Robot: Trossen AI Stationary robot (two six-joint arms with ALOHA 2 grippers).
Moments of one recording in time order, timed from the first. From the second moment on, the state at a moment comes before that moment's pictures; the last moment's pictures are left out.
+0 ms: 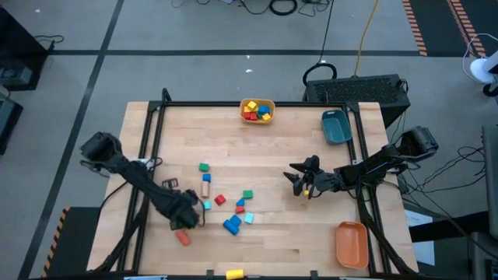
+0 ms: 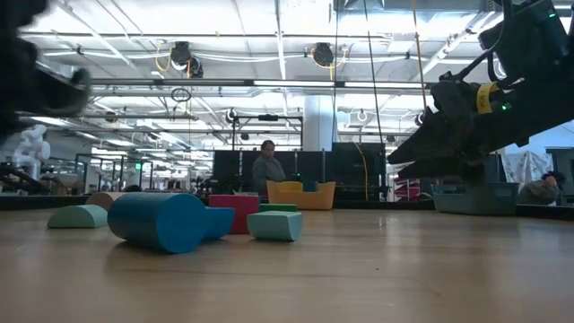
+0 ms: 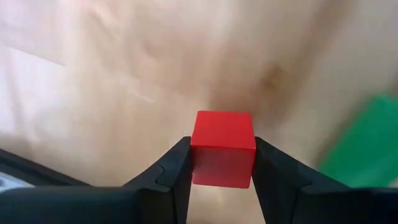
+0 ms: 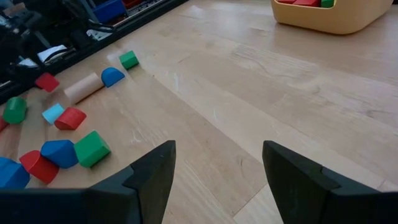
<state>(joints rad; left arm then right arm) -0.62 1.58 0.88 -1.09 -0.01 -0.90 0.28 1.43 0.23 0.71 0.68 0.73</state>
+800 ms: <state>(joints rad) -0.06 1.58 1.06 -0.85 -0.45 -0.28 0.31 1.43 0.23 0.71 0.68 0.74</state>
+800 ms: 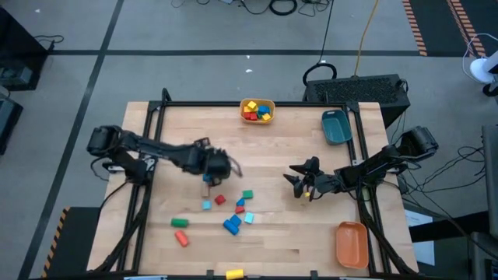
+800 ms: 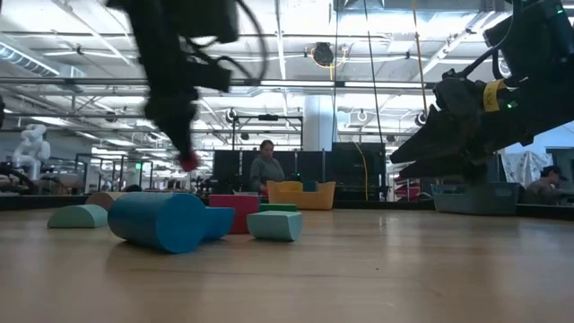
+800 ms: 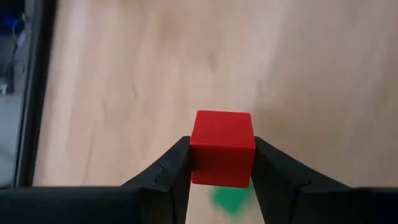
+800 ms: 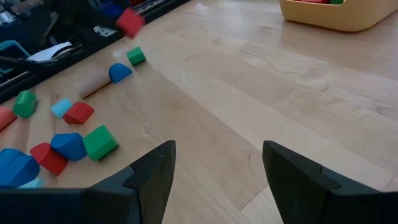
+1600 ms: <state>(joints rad) 0.50 1.78 1.06 0.27 -0.18 0.02 0.28 1.43 0.23 0.73 0.71 0.74</state>
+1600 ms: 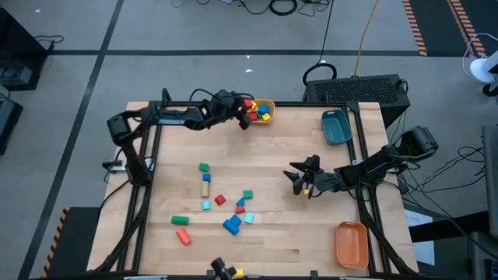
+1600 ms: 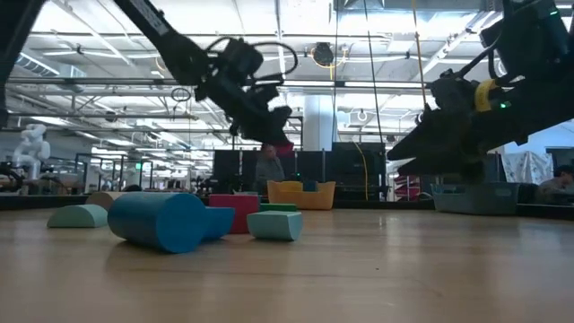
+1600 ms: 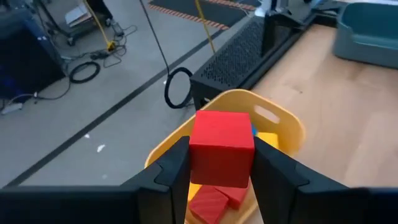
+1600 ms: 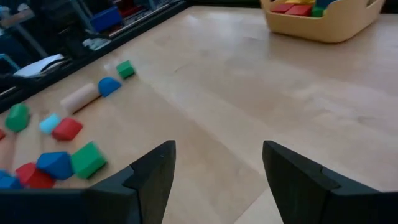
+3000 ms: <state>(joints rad) 0.56 1.95 1.06 0.38 -0.08 0.01 0.11 1.43 0.27 0.72 0.60 0.69</state>
